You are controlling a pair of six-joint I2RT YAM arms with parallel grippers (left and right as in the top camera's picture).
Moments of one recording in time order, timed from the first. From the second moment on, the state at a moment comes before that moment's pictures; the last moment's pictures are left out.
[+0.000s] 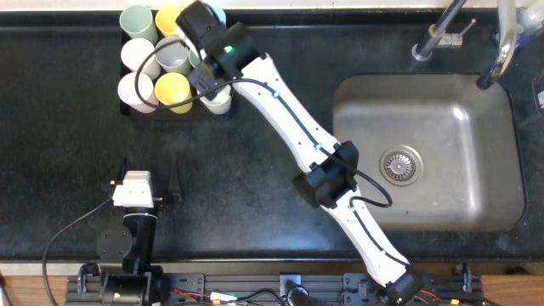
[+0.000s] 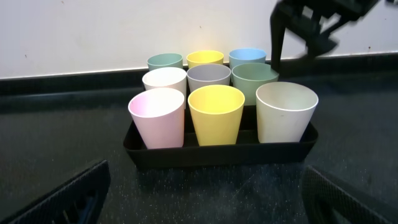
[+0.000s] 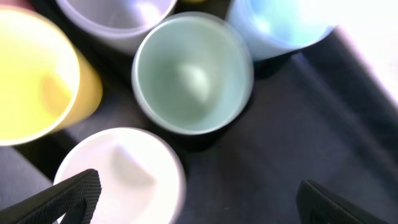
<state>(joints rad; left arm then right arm) -0.02 0.01 0.01 -0.08 0.00 0.06 0.71 2.63 2.94 -1.37 0.15 -0.12</state>
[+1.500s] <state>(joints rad) -0.02 0.01 0.01 -0.08 -0.01 0.06 0.18 0.72 0.29 0.56 0.47 0.02</state>
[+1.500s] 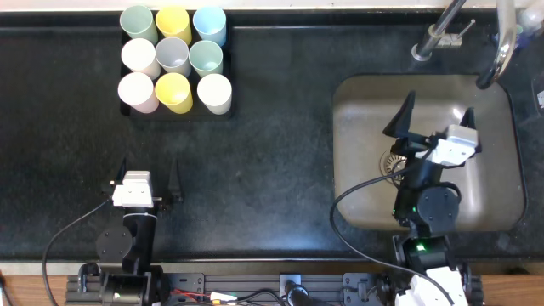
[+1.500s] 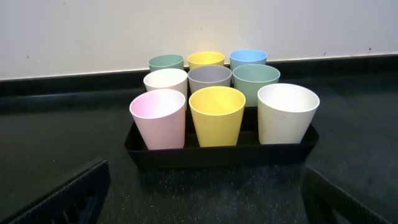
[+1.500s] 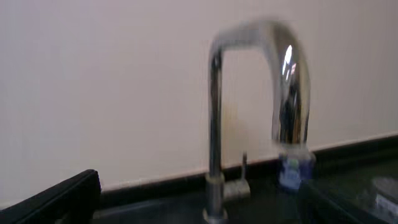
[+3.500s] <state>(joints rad) -0.02 0.01 0.01 -0.08 -0.01 0.06 0.07 0.01 0.02 0.02 0.39 0.13</state>
